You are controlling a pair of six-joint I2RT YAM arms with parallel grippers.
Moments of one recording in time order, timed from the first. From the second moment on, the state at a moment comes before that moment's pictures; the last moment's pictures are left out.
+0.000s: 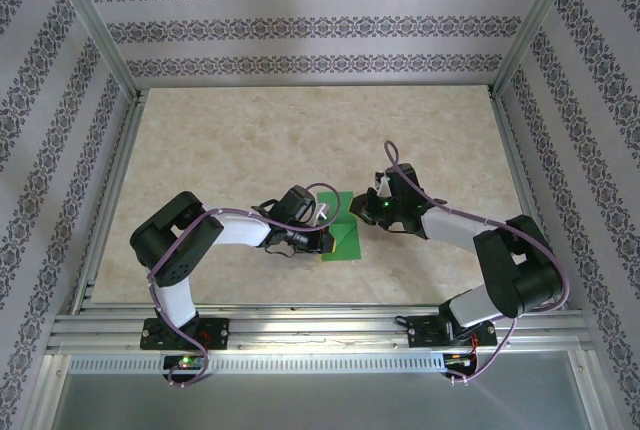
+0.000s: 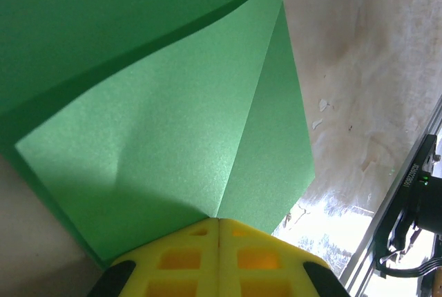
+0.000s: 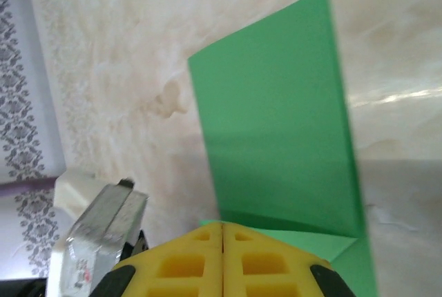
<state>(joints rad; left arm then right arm) -0.74 1.81 0.80 0.07 0.55 -0.69 0.41 1.48 0.61 0.06 -0.53 0.94</state>
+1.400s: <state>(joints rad) -0.74 1.90 0.98 -0.02 0.55 -0.74 0.44 1.60 0.56 0.09 -0.51 0.97</state>
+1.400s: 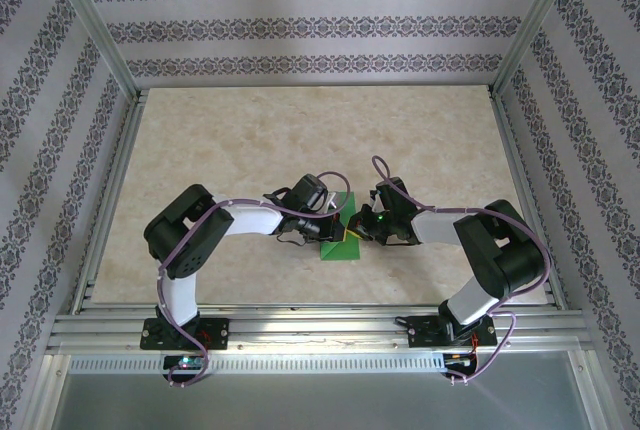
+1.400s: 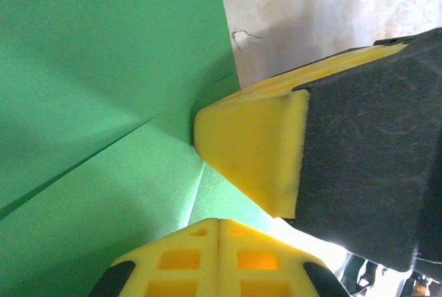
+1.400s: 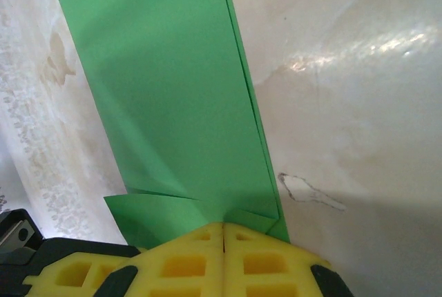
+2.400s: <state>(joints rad) -0.74 1.68 0.74 -0.13 0.52 -0.66 0.44 1.61 0.56 0.09 -0.51 0.96</state>
